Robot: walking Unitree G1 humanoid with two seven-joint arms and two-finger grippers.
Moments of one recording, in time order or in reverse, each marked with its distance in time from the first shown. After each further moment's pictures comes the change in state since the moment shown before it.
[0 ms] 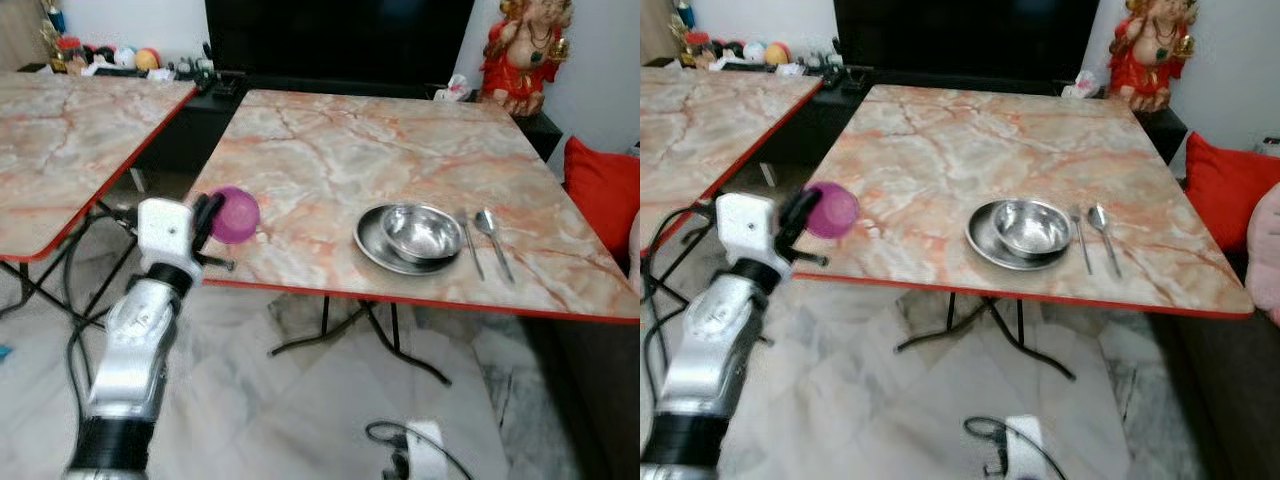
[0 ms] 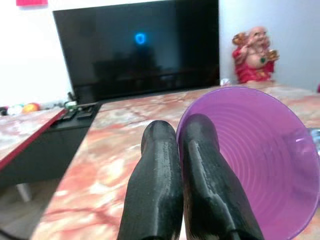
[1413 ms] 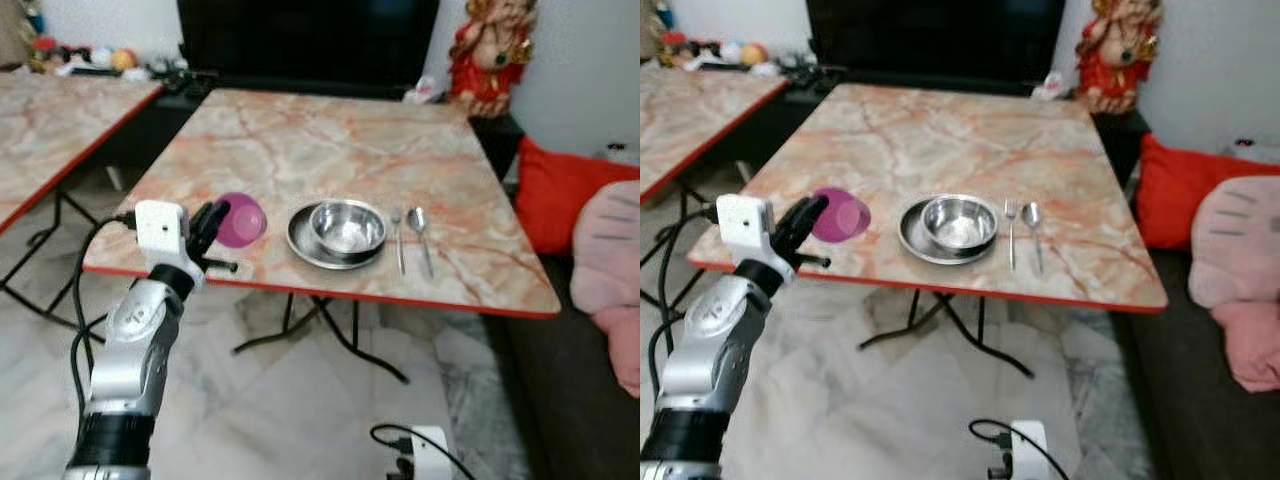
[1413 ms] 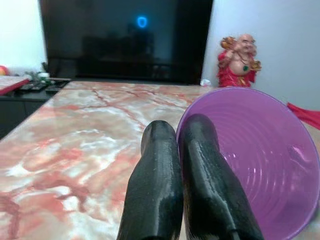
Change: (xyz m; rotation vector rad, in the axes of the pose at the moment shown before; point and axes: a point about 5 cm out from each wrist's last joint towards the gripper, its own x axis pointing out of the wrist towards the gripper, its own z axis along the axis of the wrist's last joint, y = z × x) left arm -0.001 0.015 -0.005 -0.177 0.049 0.035; right arm 0.000 0.005 0.000 0.004 0.003 0.012
